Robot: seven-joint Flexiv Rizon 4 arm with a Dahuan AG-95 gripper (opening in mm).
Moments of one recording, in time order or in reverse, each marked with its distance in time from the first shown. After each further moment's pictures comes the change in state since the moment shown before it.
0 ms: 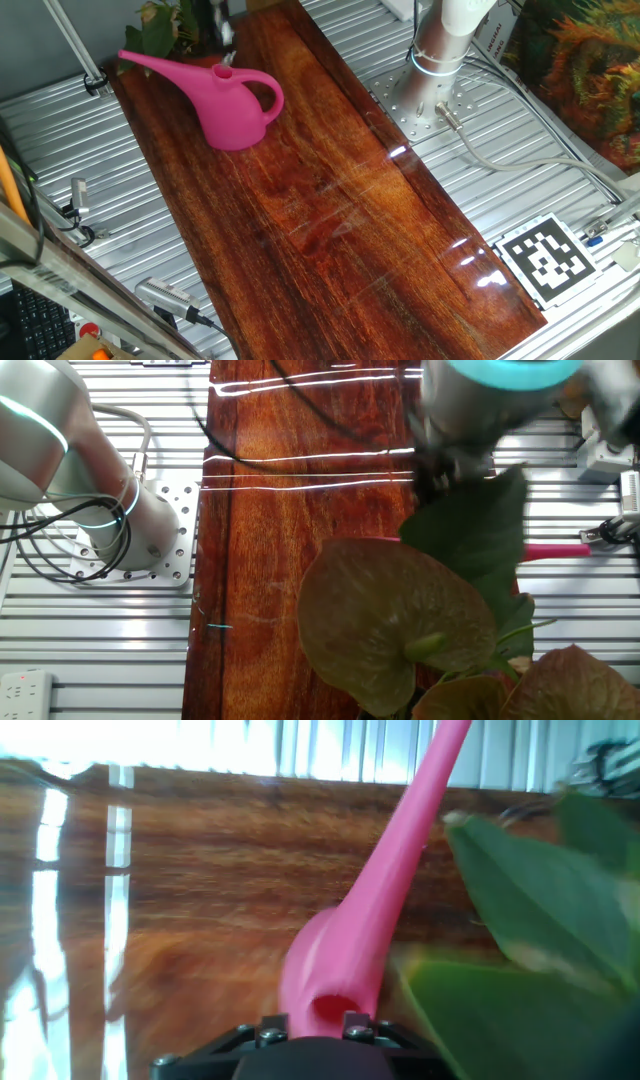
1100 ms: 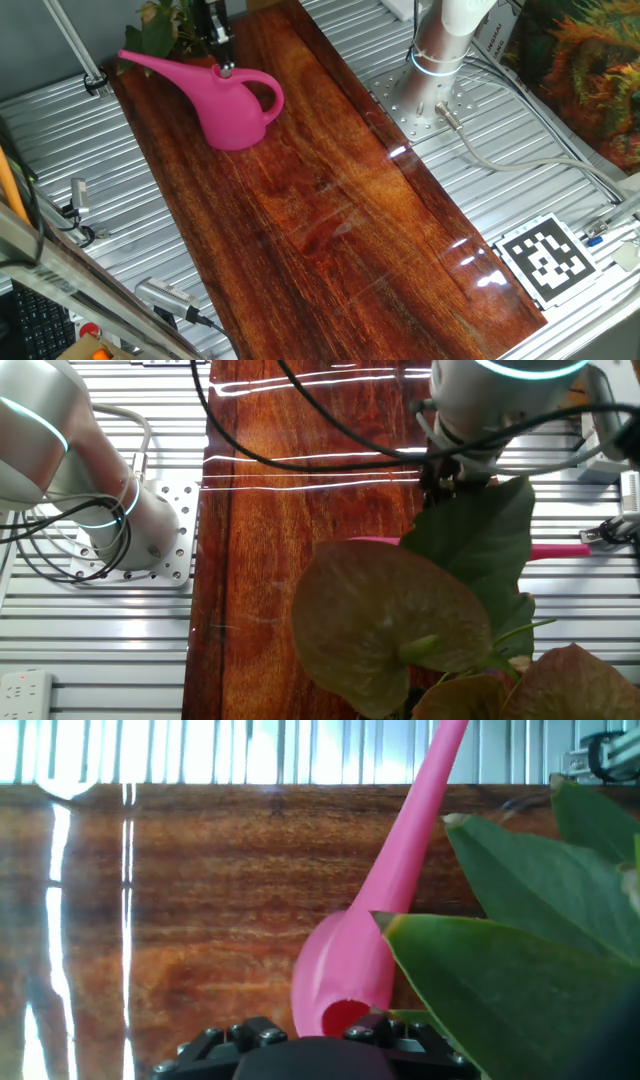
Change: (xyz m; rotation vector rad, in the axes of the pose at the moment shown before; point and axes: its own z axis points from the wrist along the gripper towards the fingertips) arm -0.016 0.010 0.017 -0.034 -0.003 0.147
